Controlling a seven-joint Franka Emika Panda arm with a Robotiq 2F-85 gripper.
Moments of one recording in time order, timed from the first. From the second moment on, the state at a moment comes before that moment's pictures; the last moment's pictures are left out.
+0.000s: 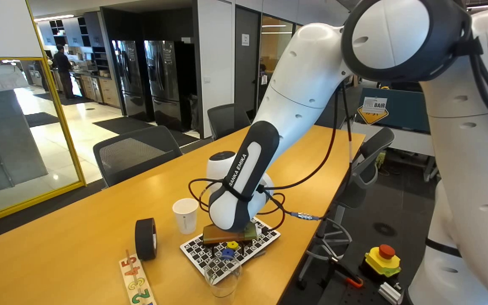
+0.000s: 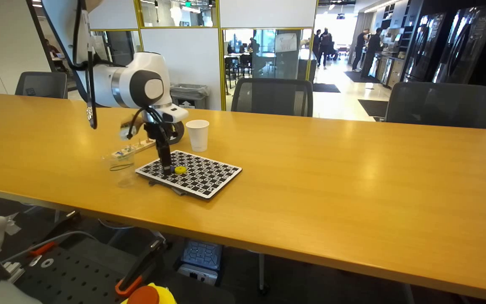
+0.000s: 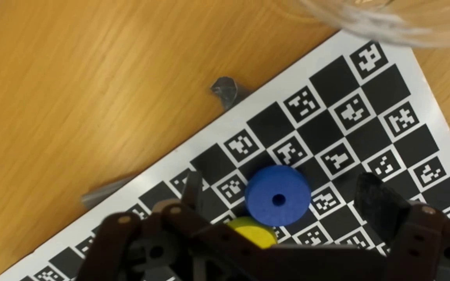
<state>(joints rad) 0.30 0.43 -0.09 -2.36 0.04 2.75 0.90</state>
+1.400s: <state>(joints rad) 0.29 0.42 -0.07 -2.36 0.04 2.76 0.84</state>
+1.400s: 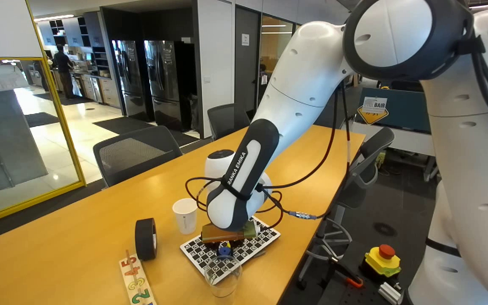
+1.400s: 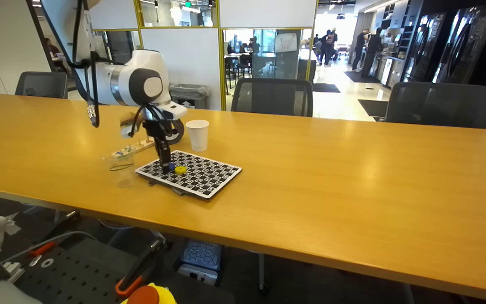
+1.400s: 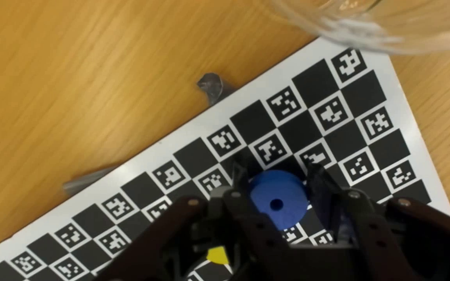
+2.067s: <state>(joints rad) 0.32 0.11 -0.02 -2.53 -0.15 2.69 0.83</state>
